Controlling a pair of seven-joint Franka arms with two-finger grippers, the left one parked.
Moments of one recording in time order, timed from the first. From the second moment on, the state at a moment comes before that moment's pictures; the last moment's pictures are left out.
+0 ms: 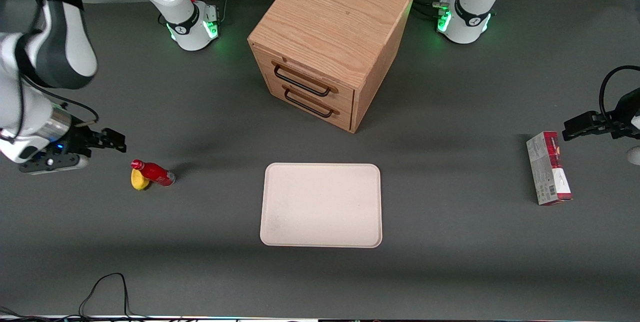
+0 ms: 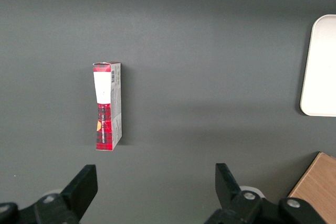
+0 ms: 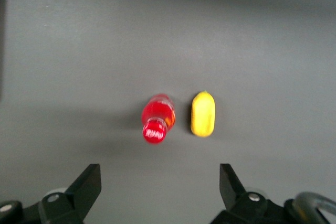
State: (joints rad) arm 0.02 0.09 -0.09 -1.99 -0.01 2.12 -0.18
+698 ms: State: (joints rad) arm 0.03 0.20 -0.09 -2.16 0.00 2.44 -0.18
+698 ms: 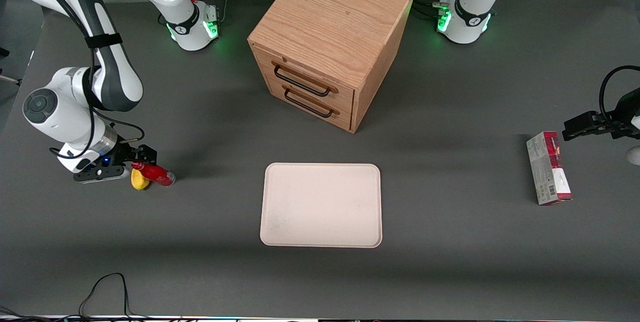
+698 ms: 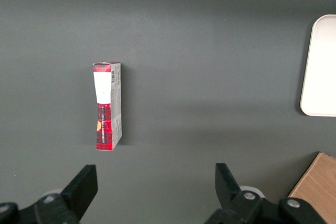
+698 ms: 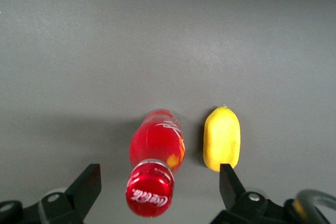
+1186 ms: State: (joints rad) arm 0.03 0.21 -0.09 -2.15 0.00 2.45 -0.18
